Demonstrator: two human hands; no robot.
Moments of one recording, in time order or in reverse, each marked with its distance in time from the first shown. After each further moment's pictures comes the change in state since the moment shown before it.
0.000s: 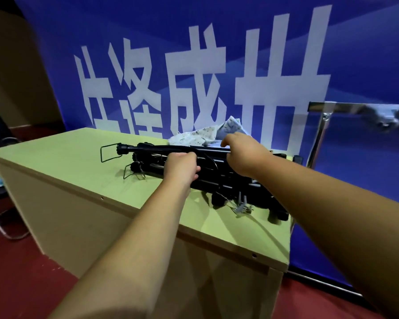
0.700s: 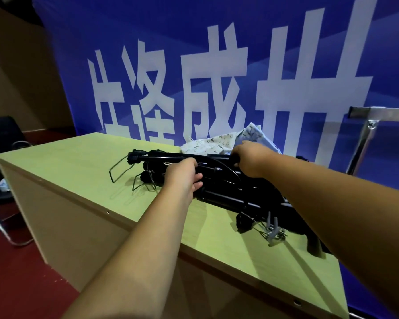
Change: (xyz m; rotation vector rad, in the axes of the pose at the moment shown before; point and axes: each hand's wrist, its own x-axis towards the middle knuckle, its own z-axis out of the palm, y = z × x) left_hand 0.085 -0.017 -0.023 -0.171 0.027 -0.152; right_hand 0.089 0.002 0.041 -0.196 -0.164 -0.027
